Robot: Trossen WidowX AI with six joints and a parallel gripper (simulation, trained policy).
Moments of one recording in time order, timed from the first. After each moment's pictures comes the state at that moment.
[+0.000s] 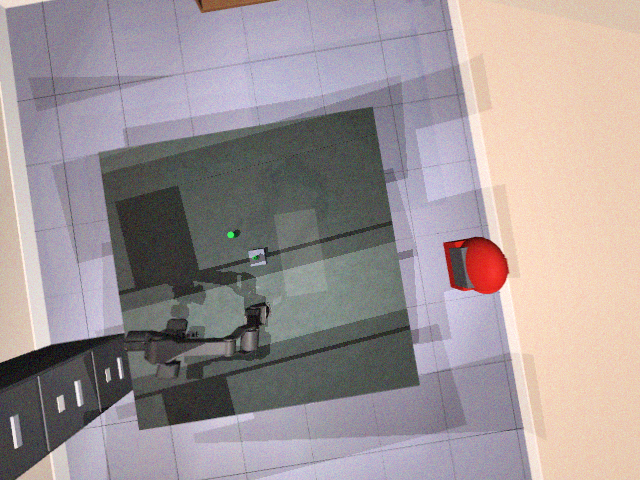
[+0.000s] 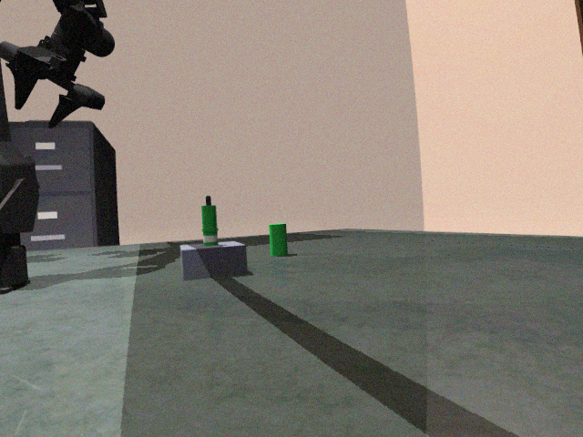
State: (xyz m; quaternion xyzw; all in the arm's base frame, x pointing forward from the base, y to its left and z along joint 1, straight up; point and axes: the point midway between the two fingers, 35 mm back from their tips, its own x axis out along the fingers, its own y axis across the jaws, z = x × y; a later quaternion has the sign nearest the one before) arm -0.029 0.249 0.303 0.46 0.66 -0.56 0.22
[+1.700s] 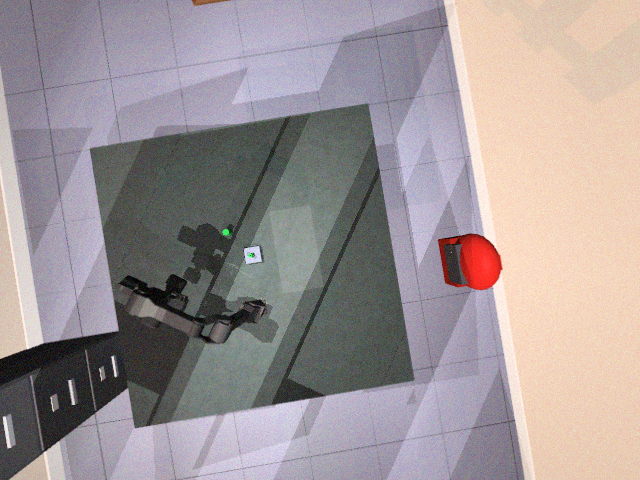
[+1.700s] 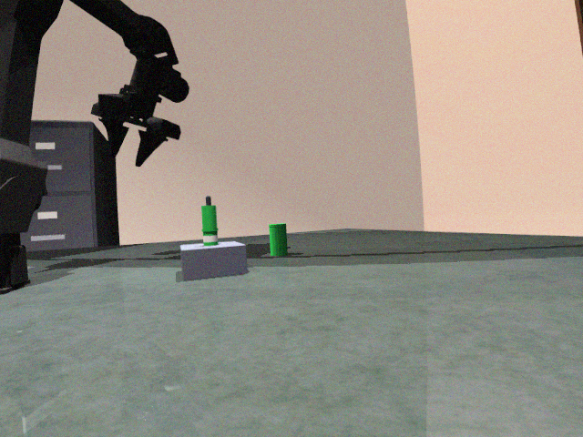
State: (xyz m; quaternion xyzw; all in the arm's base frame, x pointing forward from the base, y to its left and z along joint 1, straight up) arm 0.122 0.273 0.229 0.57 0.45 -0.66 0.20
